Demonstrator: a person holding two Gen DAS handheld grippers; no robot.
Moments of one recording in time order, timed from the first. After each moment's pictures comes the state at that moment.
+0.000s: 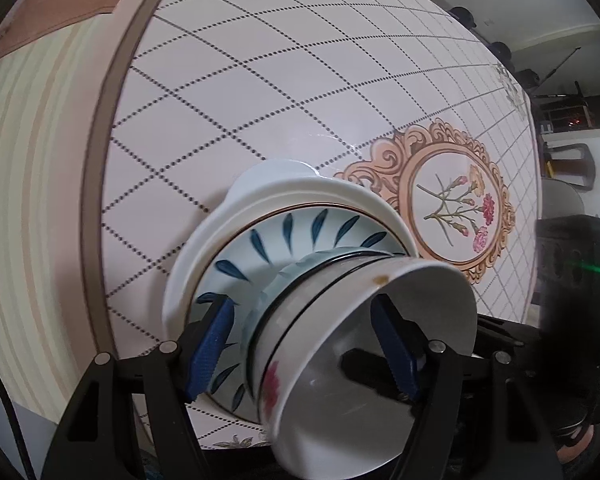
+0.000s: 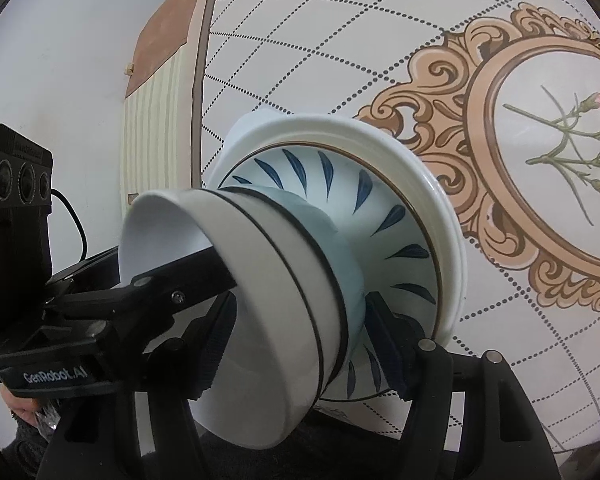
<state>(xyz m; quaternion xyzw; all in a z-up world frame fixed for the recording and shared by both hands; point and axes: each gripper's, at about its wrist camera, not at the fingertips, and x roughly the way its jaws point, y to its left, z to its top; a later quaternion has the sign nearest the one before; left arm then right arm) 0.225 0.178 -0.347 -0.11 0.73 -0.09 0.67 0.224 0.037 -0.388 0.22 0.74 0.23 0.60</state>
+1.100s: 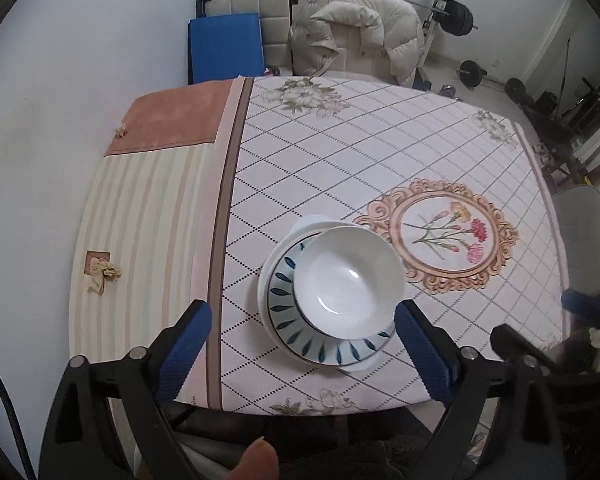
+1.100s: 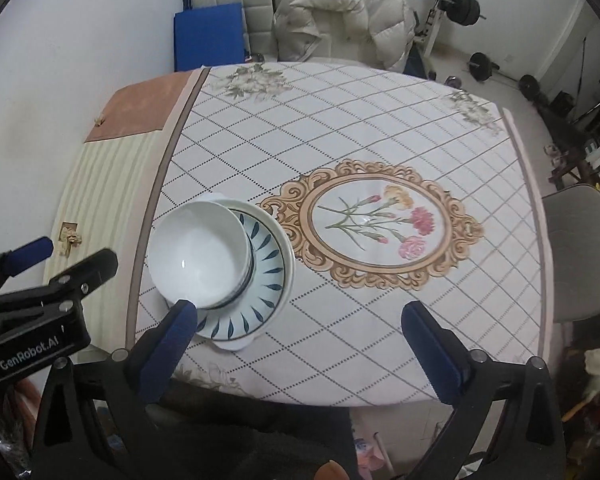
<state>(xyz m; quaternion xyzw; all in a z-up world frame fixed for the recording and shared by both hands) 0.125 0.151 -0.177 0.02 0.58 0.00 0.81 0.113 -0.014 -0.162 0.02 0.60 0.03 0.80</state>
